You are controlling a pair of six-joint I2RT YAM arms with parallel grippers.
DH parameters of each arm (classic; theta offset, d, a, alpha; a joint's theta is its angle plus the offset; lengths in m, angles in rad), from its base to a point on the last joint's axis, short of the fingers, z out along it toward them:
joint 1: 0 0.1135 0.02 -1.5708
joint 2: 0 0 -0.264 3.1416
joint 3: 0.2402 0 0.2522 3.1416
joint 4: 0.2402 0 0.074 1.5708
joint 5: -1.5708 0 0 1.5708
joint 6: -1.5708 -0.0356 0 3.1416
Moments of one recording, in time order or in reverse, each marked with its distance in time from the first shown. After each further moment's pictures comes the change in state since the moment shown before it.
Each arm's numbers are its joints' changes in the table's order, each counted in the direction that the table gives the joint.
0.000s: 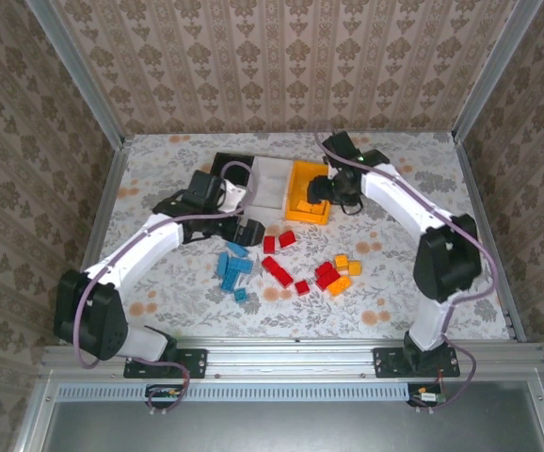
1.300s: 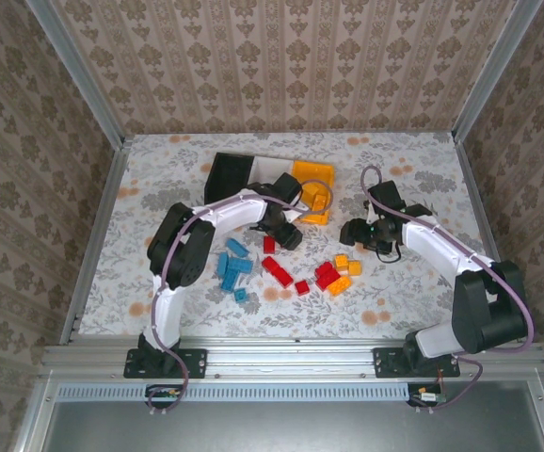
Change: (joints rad) left arm -0.192 0.664 0.478 0.097 0.258 -0.135; right arm -0.161 -0.293 -0.546 -0.214 0.155 -0.050
